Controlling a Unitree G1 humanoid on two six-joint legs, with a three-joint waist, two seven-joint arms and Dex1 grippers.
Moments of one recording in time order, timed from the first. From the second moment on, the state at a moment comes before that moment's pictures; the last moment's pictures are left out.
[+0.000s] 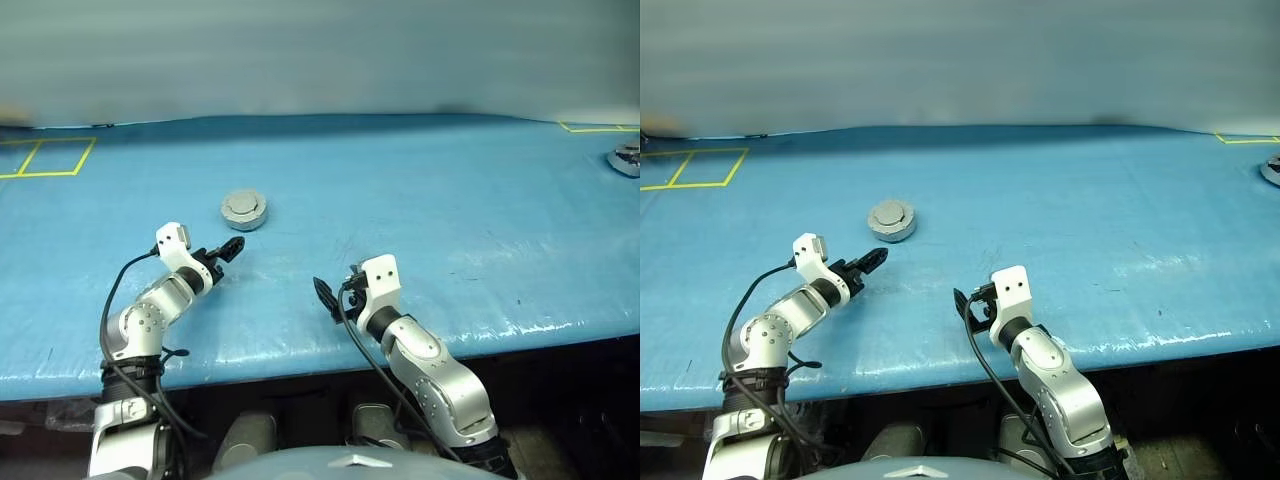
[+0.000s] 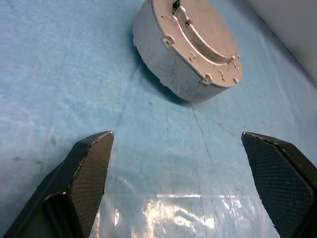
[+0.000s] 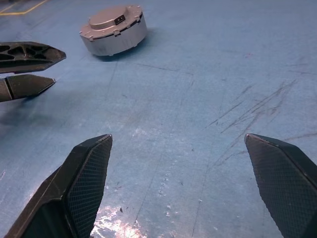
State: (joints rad) left arm -0.19 0.28 0.27 0.00 -0.71 0.79 -0.15; right arm 0.06 -0.13 0.27 -0.41 0.26 0.58 0.12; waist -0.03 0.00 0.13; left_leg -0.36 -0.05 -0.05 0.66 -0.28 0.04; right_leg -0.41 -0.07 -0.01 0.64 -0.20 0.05
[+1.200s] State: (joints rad) left arm 0.12 0.24 -0.05 -0.09 -0.08 -0.08 -0.29; right arm 0.21 -0.12 0.22 -0.31 -0.03 0.14 0.09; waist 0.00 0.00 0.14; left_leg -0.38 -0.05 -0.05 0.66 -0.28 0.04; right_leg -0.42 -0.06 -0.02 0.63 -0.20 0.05
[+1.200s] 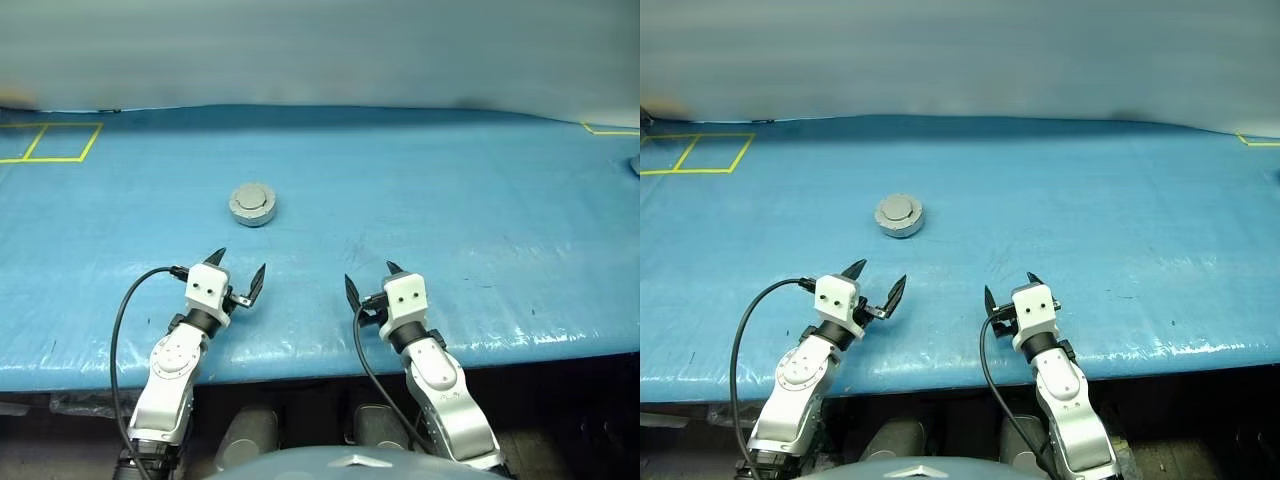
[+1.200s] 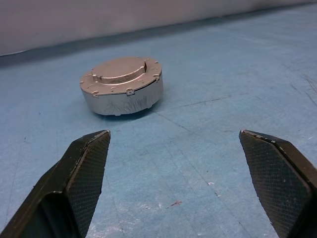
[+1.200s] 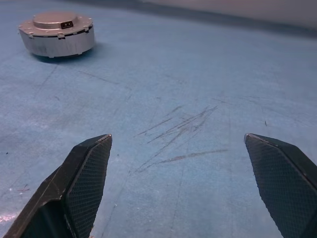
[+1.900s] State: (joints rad) left arm 0.09 0.23 -0.04 -0.04 -0.04 -0.15 -0.28; right arm 0.19 -0.09 0.21 -0.30 -0.03 0.15 0.11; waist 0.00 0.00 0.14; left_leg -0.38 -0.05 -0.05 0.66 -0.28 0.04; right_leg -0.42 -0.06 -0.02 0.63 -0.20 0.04
